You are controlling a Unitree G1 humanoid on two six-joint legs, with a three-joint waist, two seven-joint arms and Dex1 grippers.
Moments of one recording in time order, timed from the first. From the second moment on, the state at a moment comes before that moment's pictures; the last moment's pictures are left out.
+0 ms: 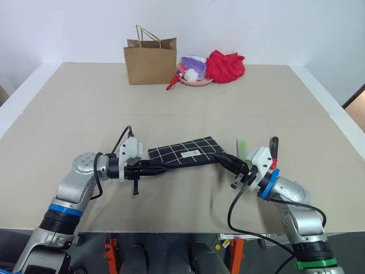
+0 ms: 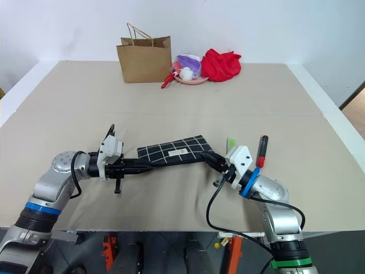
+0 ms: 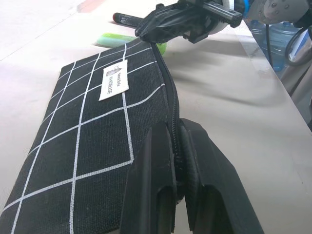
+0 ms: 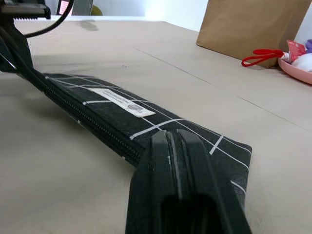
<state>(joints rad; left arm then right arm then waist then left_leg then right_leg) -0.42 0.55 -0.12 0.02 -0.40 0.20 -1.25 -0.16 -0.47 -0.04 -0.09 0.31 0.01 0.81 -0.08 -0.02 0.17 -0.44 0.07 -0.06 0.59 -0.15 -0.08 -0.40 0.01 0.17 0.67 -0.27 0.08</state>
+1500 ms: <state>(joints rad) -0.46 0.44 -0.16 0.07 -0.27 0.03 -1.16 -0.41 -0.30 0.19 -0.26 0.38 0.49 0.69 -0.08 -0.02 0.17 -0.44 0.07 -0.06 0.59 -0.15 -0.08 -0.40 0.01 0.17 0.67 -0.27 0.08</state>
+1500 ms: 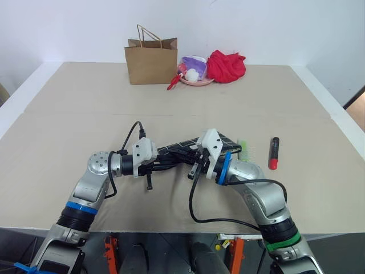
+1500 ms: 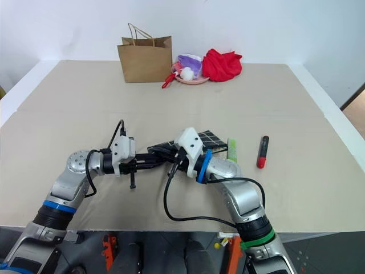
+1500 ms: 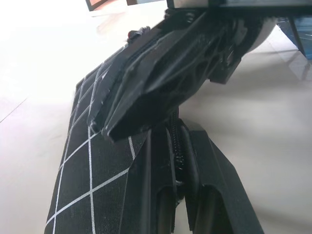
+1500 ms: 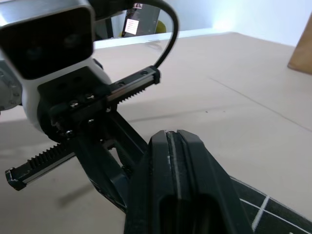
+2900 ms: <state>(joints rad) -0.48 0.54 -0.12 0.11 -0.35 0.05 -1.24 -0.08 -0.27 -0.22 -0.33 0.37 0.53 0.20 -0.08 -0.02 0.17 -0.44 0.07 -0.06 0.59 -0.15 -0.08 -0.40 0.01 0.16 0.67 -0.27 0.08</state>
